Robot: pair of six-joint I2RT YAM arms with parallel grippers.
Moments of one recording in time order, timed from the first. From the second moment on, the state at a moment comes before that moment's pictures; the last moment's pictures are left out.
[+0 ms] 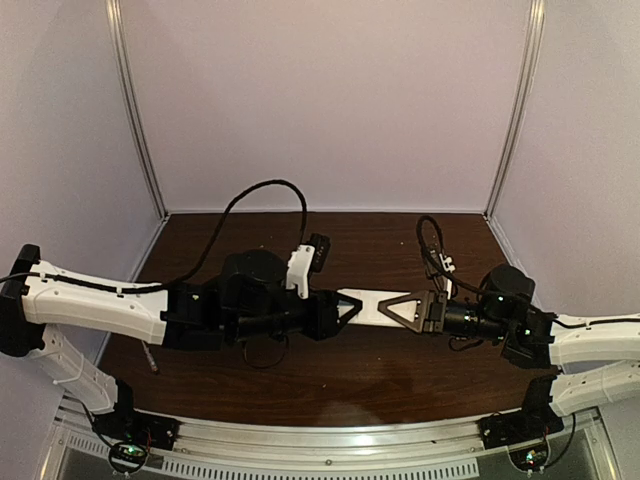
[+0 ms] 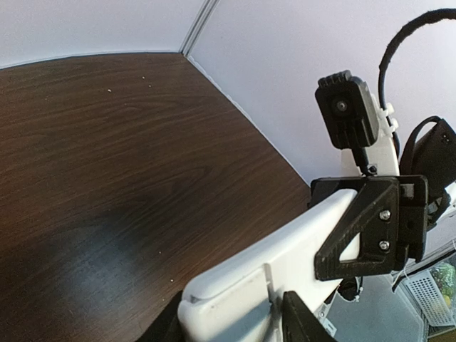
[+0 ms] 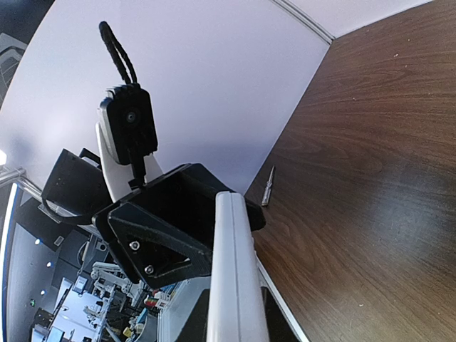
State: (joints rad) left arm -1.28 1.46 0.98 0.15 -0.19 -0.64; right arm 0.94 0.98 0.40 0.55 -0.36 1.00
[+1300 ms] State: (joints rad) left arm -1.28 1.49 1.03 0.06 -0.24 -0.67; right arm 0.94 0.96 0.40 0.50 -0.31 0.95
